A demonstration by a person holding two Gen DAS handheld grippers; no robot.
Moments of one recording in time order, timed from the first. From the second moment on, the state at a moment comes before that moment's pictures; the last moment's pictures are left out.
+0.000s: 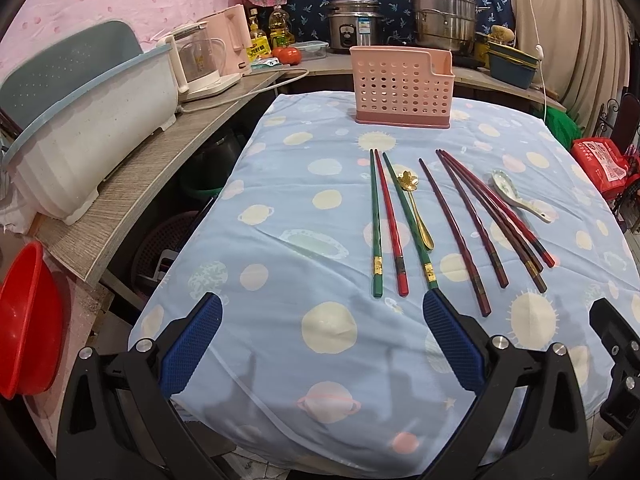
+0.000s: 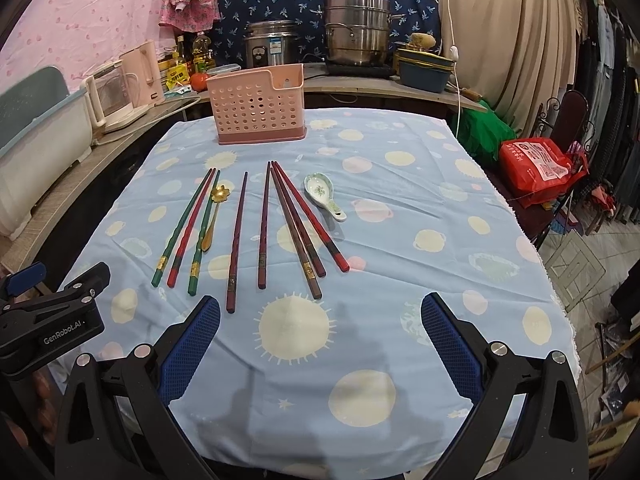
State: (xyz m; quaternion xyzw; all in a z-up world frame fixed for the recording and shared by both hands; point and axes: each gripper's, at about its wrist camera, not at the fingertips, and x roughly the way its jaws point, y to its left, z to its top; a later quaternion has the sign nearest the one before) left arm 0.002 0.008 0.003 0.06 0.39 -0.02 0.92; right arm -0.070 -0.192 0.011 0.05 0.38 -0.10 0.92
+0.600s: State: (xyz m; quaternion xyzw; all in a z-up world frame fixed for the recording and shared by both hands) left arm 0.003 0.008 0.000 0.06 0.40 -0.01 0.92; right arm -0.070 -0.193 0.011 0.05 0.38 -0.10 0.92
